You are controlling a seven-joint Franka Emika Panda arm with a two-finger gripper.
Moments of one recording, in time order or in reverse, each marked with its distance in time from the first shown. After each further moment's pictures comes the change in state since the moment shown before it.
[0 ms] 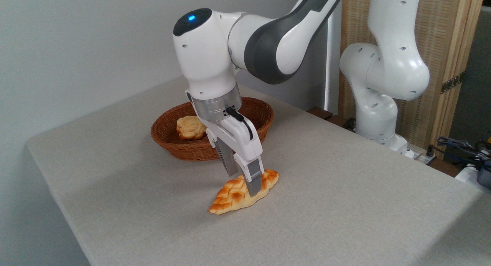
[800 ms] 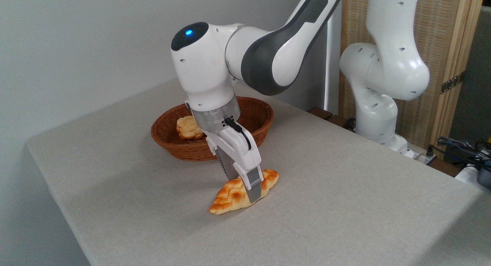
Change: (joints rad) arm -0.001 0.041 -0.001 -0.004 0.000 0.022 0.001
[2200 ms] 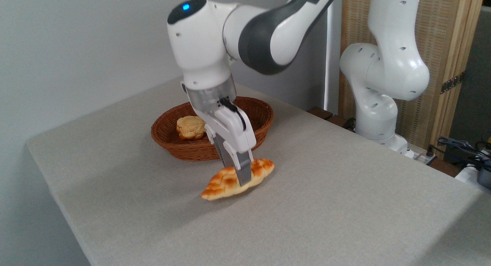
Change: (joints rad) arm -0.004 -0.054 -0.014 0.054 -0.002 -0.072 0.000
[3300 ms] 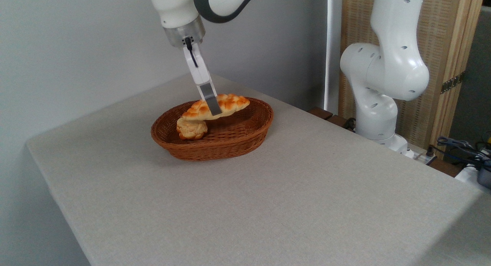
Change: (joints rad) arm -0.014 -0.059 -0.391 0.063 -0.199 -0.171 -0.002
